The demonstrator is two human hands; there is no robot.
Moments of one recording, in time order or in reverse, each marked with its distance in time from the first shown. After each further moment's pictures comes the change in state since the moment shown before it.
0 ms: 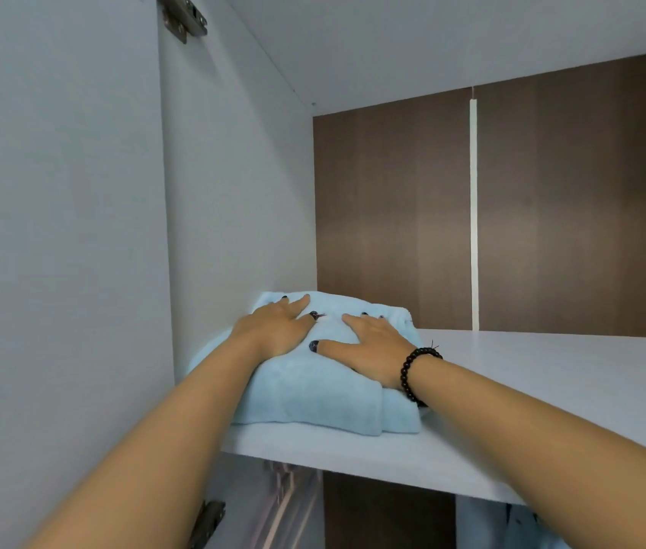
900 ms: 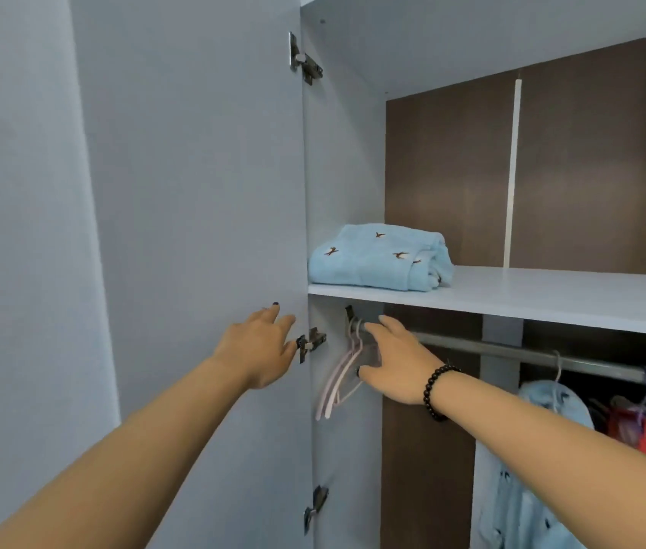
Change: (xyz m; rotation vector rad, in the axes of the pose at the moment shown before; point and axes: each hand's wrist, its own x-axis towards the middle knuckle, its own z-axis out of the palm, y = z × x) left_hand -0.389 -0.017 -0.014 0.417 0.033 -0.117; right_hand -0.305 -0.038 0.050 -0.101 -0.113 -0.327
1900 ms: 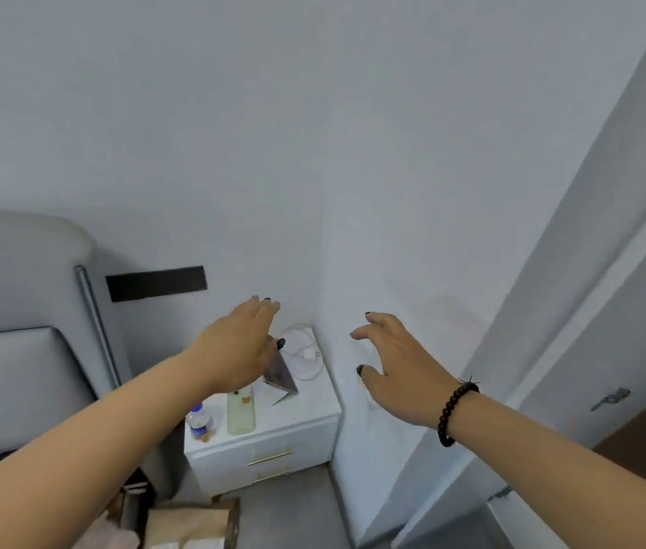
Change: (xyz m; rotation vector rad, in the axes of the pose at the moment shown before) left_hand -0.476 -0.318 0.094 -0.192 -0.290 -0.669; right_hand -0.133 -0.392 0.299 0.249 -0.608 -0.550
